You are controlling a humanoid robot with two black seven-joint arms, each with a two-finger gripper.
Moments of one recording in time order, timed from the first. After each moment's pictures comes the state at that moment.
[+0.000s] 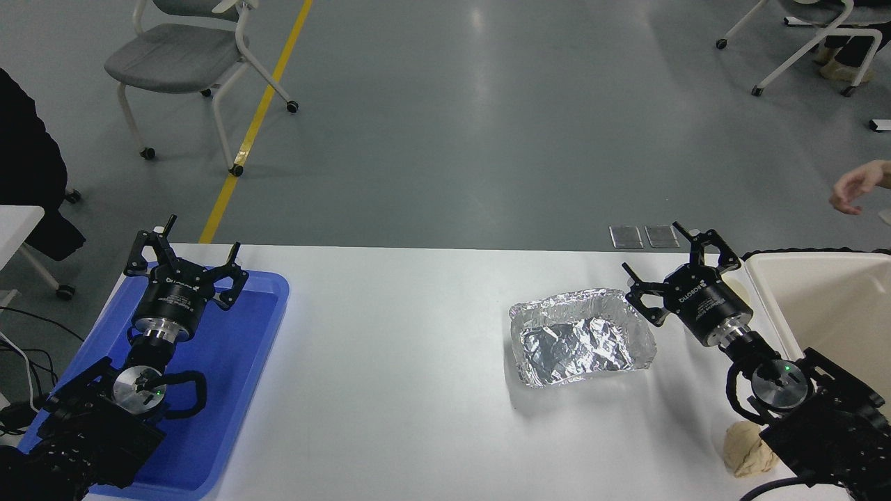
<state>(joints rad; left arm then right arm) -0.64 0.20 -0.88 -0.19 -0.21 -0.79 -0.31 0.59 -0.23 0.81 0.32 0.14 0.76 0.06</state>
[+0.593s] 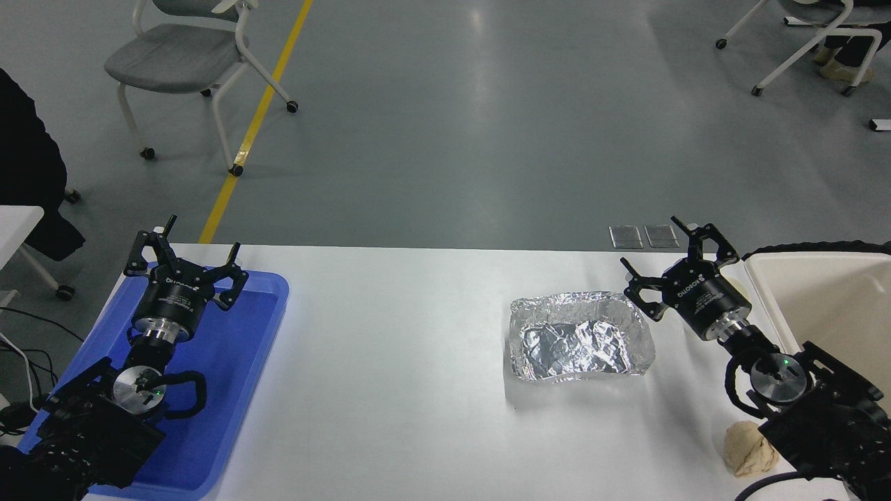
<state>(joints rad) -0.64 0.20 -0.88 -0.19 -0.21 -0.79 -0.31 0.65 -0.24 0.76 0.32 0.12 0.76 0.05</state>
